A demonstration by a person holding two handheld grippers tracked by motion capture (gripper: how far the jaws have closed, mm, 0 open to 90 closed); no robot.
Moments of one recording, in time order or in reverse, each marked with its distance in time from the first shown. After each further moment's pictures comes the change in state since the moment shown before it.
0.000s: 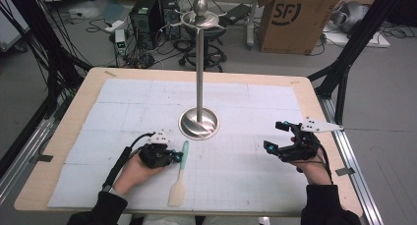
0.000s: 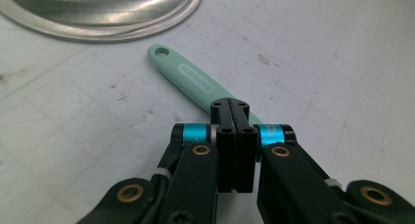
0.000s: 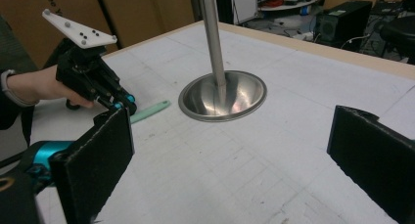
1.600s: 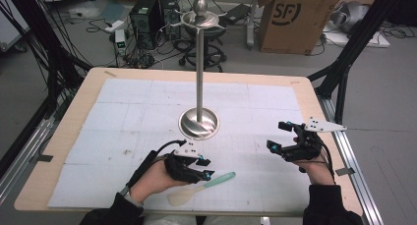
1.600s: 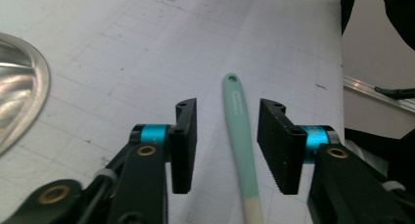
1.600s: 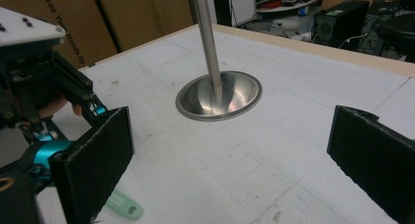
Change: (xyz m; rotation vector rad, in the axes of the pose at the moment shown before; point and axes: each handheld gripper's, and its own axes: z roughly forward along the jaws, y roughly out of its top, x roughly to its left) left arm -0.082 0.051 0.008 -0.038 -0.160 0.205; right arm -0.006 -0.002 -0.006 -0.009 0.002 0.016
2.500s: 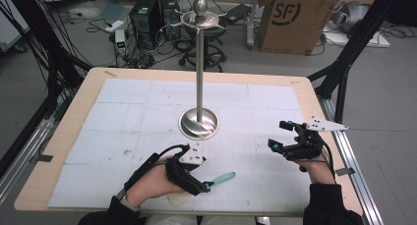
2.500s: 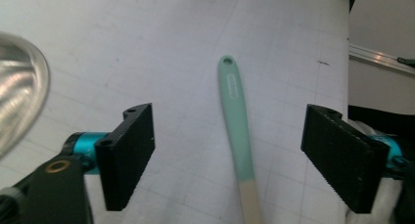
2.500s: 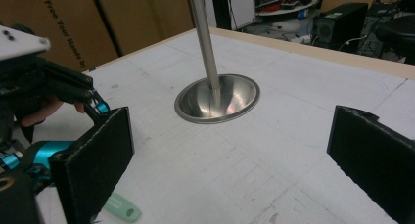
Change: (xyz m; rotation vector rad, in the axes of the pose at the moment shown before) left arm -0.012 -0.001 0.010 0.120 0.033 0.022; right arm -0.004 0.000 -0.002 -0.016 0.002 0.009
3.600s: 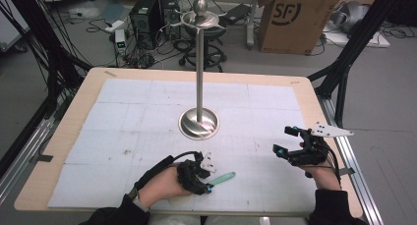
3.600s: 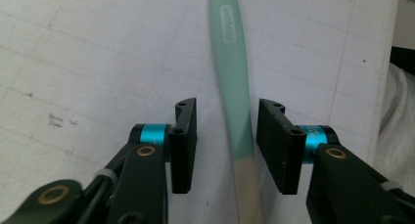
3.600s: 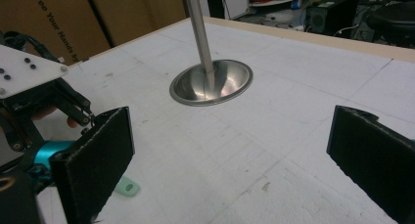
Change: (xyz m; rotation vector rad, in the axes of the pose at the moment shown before) left arm -0.011 0.001 0.028 0.253 0.029 0.041; right arm 0.001 -0.012 -0.014 0.033 -0.026 0.016
